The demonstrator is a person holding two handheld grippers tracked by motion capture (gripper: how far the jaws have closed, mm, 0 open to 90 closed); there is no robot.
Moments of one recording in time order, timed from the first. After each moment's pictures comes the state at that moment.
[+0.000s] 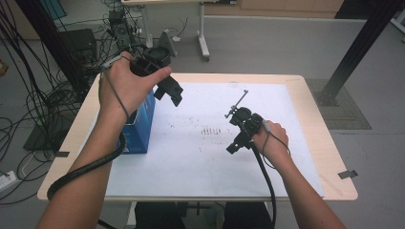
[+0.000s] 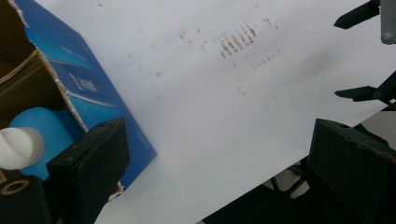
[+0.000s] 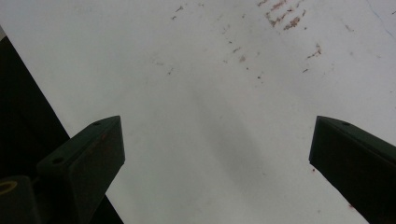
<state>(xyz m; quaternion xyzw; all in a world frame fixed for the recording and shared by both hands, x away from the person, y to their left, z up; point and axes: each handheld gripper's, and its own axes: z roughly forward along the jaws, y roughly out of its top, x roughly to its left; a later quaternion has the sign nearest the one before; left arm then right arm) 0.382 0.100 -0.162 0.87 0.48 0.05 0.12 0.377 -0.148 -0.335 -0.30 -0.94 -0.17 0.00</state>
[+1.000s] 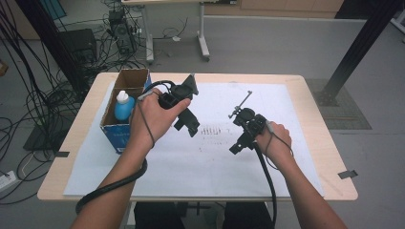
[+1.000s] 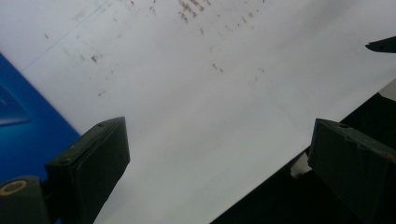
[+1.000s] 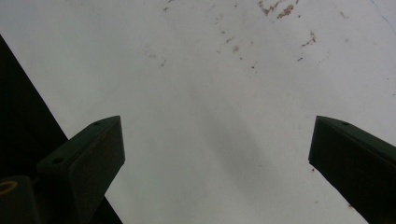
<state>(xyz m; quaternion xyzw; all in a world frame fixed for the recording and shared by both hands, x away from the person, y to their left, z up) 0.380 0.069 -0.259 0.90 0.43 0.01 0.09 0.378 -0.157 -0.338 -0.31 -0.94 -0.17 0.00</state>
